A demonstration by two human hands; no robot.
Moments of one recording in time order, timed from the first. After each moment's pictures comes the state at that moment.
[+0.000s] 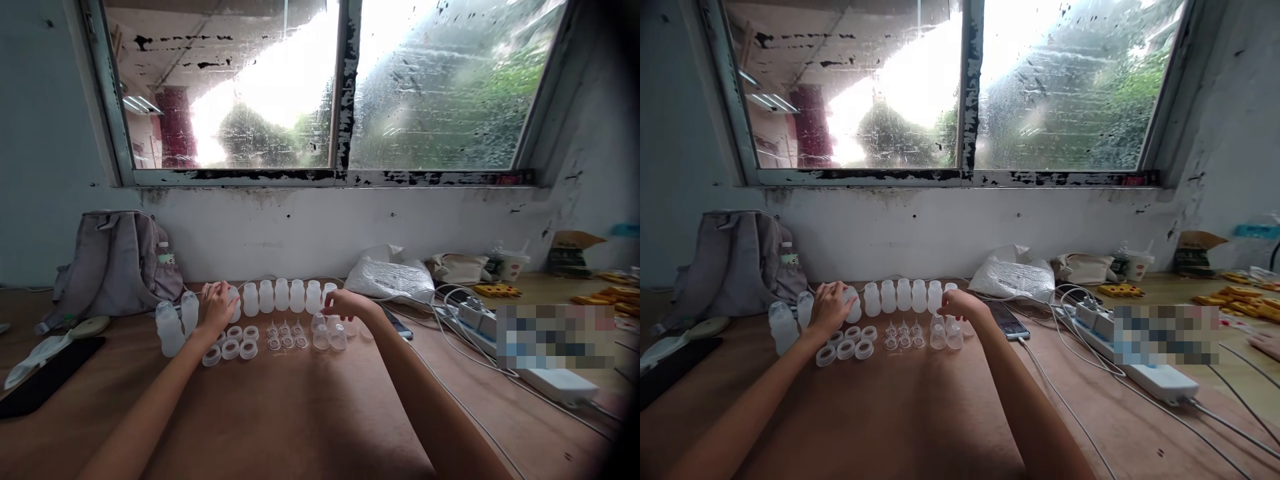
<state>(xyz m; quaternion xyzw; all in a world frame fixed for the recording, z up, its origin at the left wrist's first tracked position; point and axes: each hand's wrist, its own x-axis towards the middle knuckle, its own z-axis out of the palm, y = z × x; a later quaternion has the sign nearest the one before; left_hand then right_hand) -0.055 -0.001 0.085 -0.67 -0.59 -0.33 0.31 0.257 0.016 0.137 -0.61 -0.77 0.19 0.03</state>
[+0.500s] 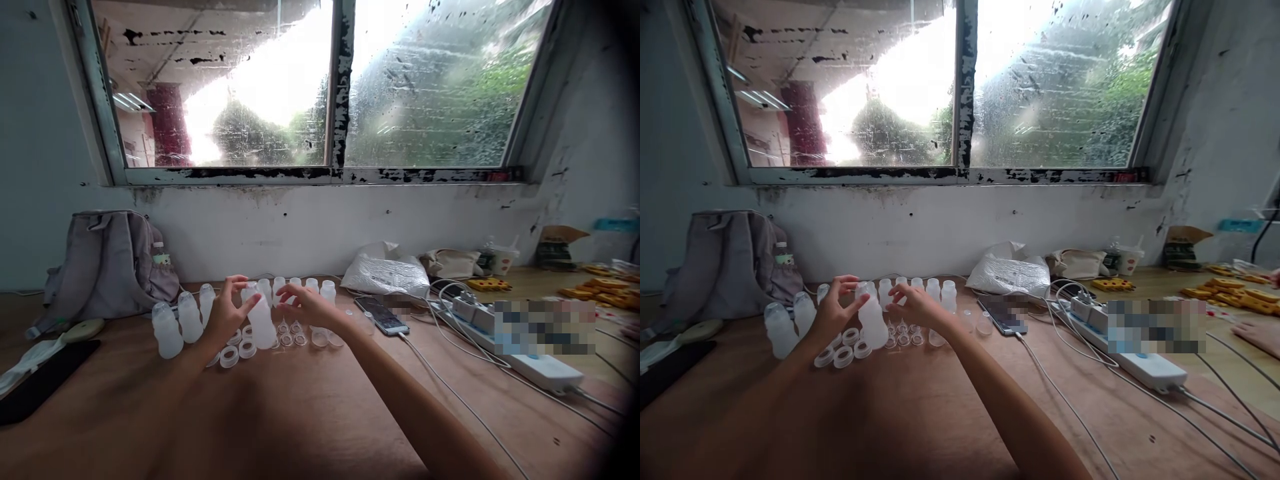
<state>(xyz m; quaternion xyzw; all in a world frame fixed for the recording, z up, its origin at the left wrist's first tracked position) -0.008 -0.057 0.124 -0.68 -0.50 -0.54 -0.05 0.191 -0.033 0.144 -0.36 -0.86 0.23 0.29</state>
